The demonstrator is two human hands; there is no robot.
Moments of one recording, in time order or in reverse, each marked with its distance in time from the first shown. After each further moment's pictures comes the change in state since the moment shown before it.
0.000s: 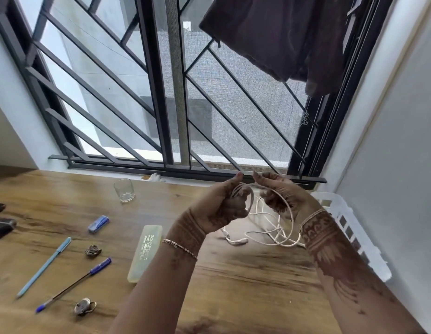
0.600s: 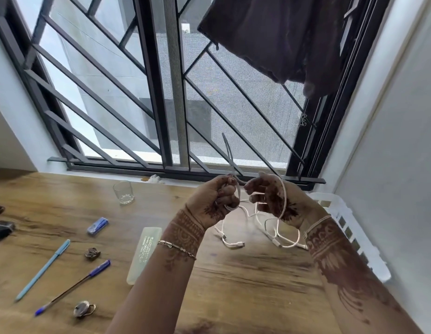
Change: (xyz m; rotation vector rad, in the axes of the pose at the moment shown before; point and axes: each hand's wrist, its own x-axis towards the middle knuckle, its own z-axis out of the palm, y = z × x) left_hand 0.000 0.009 -0.005 -0.271 0.190 0.025; right_hand -0.006 0.000 -0.008 -0.123 -0.247 0.029
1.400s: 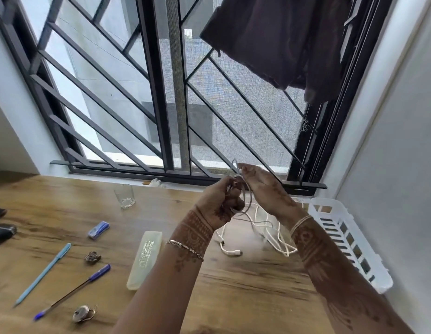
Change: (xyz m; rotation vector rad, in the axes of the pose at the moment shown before) left_hand 0.007 -0.003 0.019 0.098 0.160 0.073; right_hand 0.005 -0.013 0.048 -0.870 0.385 -0.307
